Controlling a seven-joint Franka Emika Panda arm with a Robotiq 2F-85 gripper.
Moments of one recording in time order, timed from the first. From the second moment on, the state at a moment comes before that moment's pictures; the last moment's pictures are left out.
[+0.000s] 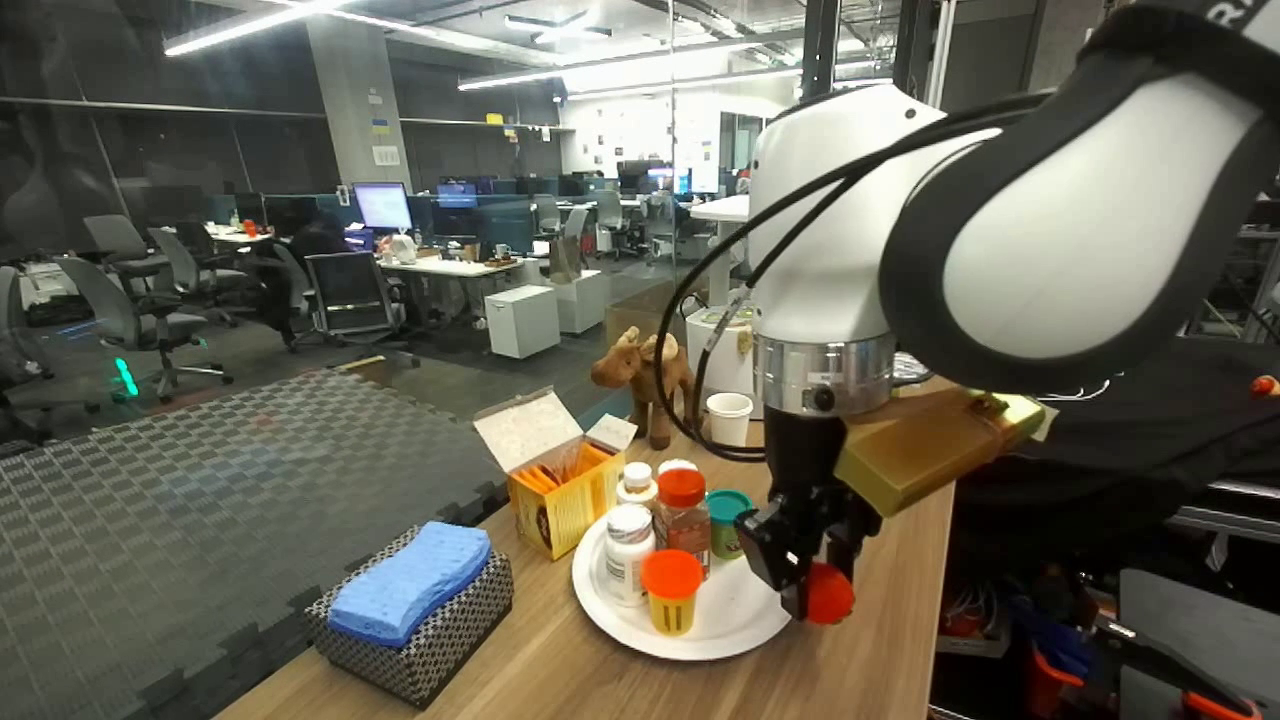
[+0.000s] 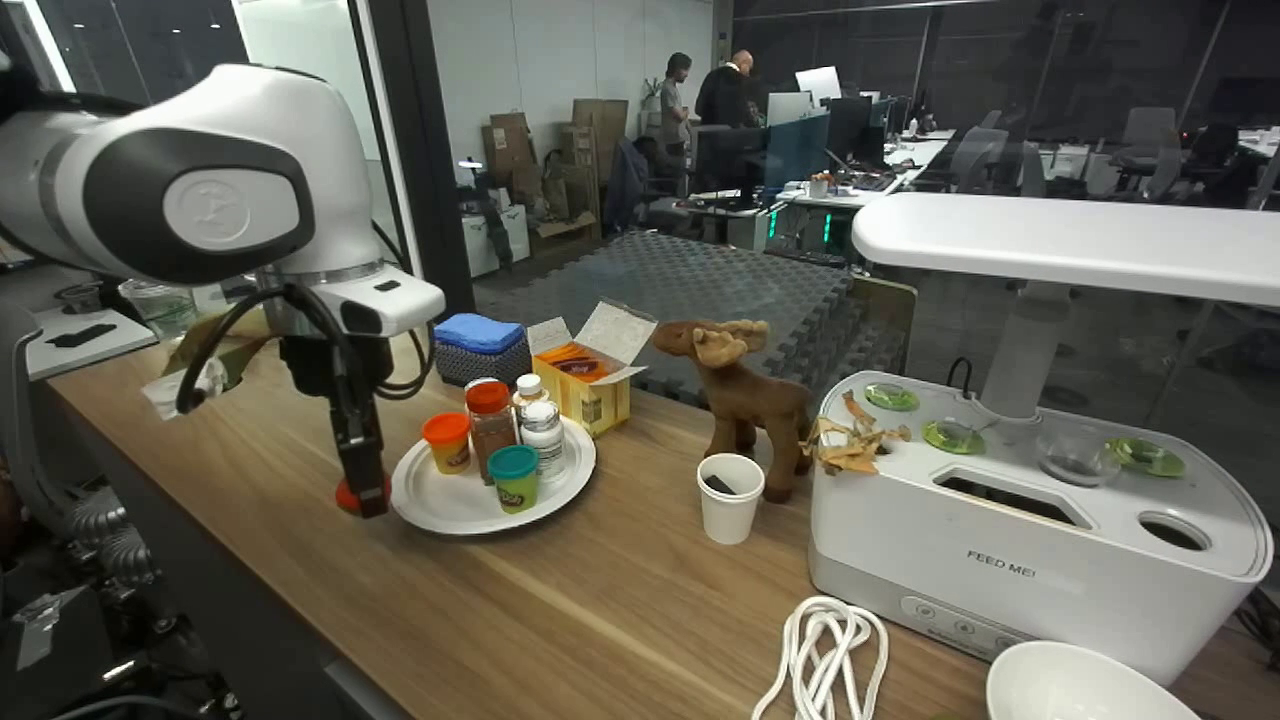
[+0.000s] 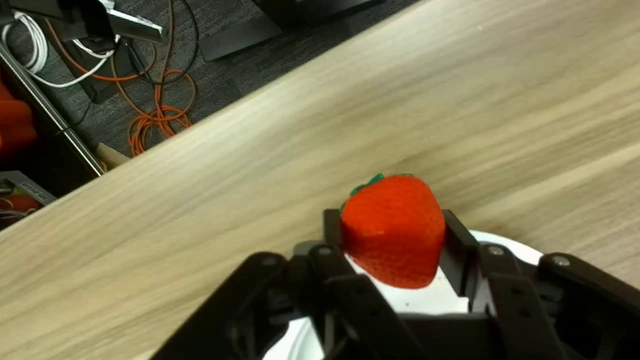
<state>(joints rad) 0.16 0.02 0.09 -2.60 -0.07 2.56 0.60</state>
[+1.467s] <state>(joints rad) 0.18 0.15 0.02 -2.47 -0.15 2.74 0.75</state>
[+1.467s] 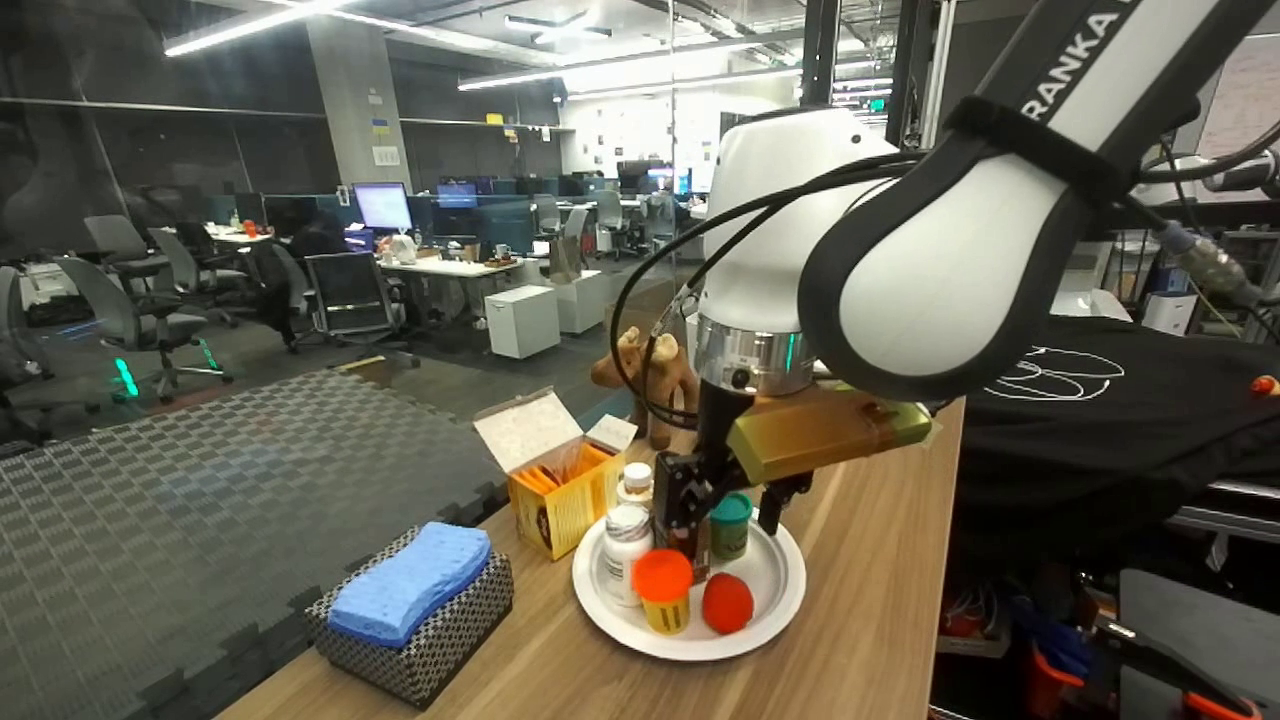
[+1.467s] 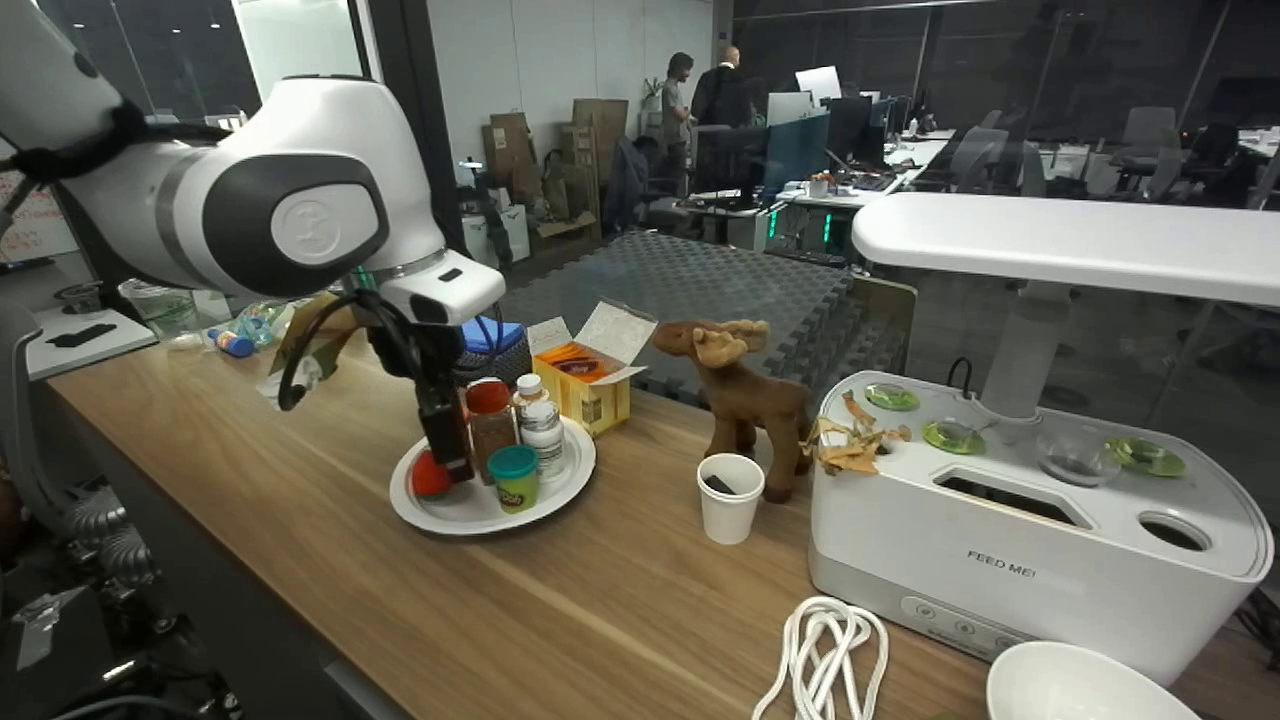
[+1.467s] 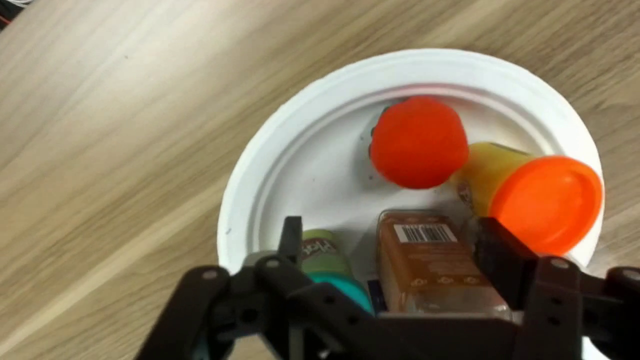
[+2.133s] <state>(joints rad) 0.05 -0.19 0.00 -2.45 -0.14 2.20 0.44</state>
